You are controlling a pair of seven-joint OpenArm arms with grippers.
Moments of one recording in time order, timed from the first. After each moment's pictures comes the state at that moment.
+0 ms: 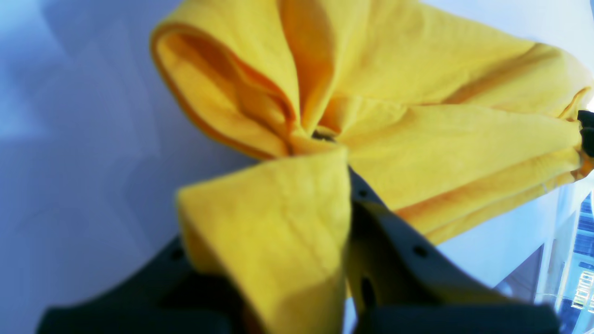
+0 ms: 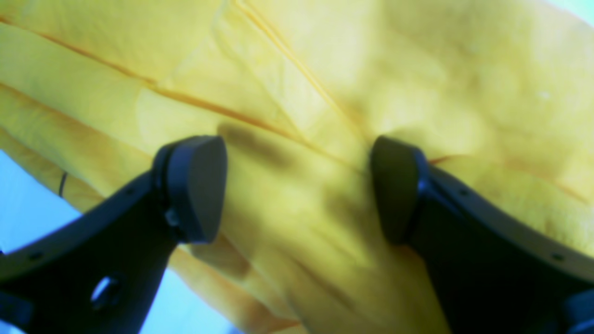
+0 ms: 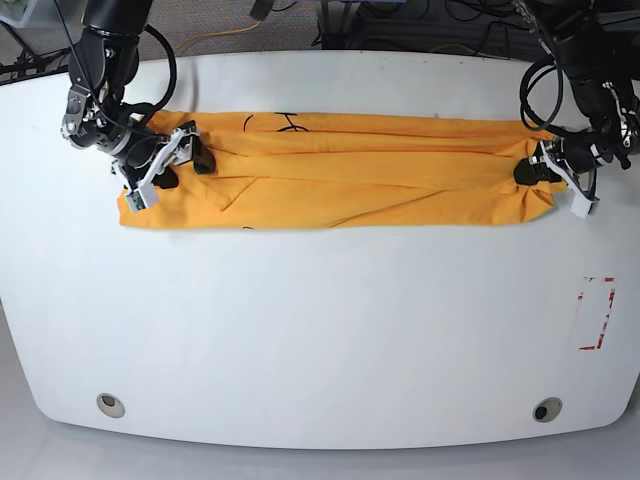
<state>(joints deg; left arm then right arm) -2.6 -18.4 -38.7 68.6 -46.8 -43.2 73.5 -8.7 15.8 20.4 84.9 33.3 41.2 -53.9</state>
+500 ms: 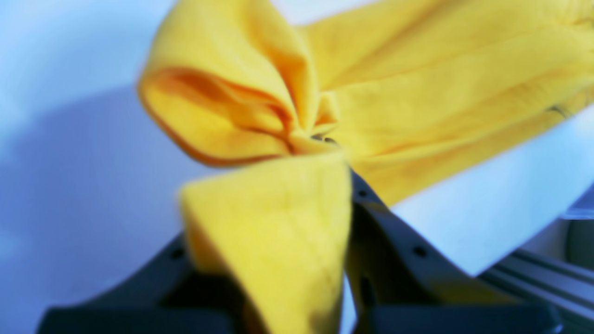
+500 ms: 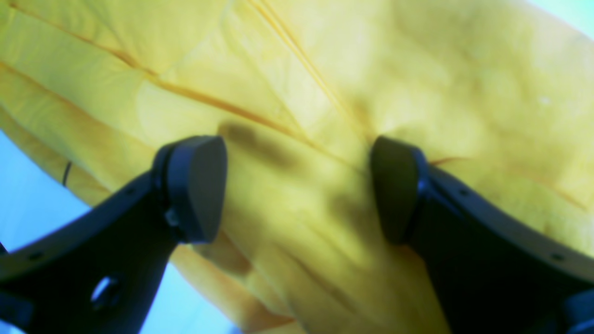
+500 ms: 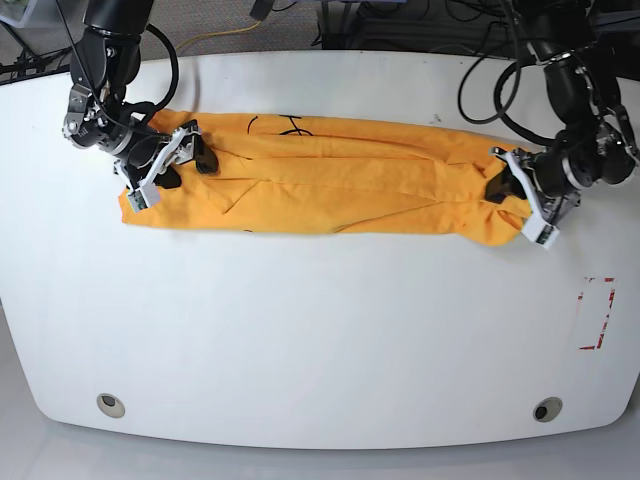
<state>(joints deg) 0.6 -12.5 -26.3 102.2 -44.8 -42.7 83.3 -8.6 15.6 20.2 84.9 33.7 41.5 -53.9</state>
